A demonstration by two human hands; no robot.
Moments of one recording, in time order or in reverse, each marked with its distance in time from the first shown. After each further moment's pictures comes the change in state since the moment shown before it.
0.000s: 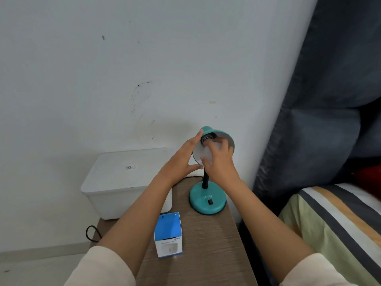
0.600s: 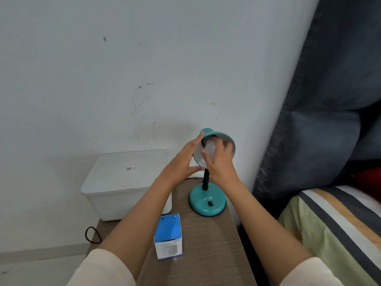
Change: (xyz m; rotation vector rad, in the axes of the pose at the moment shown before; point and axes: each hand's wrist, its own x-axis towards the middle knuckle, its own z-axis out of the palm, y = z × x) left_hand 0.000 0.001 0.002 0.006 0.011 -0.027; right_hand 0.001 -0.006 0.000 0.238 0.045 0.087
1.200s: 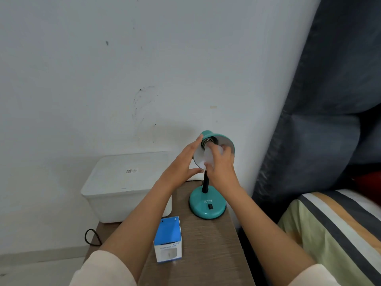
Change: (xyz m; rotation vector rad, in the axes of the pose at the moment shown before) left_hand 0.000 -0.001 0.001 -0.026 0.006 0.001; right_hand -0.004 0.004 -0.001 -0.149 -0.040 -0.042
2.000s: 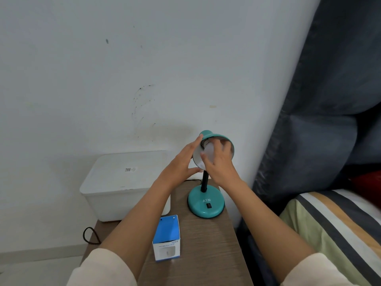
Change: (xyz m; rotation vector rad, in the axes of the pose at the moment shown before) left_hand -0.001 -0.001 0.000 -0.007 0.002 0.007; right_hand 0.006 -0.004 -0.008 0.088 -0.017 -0.023
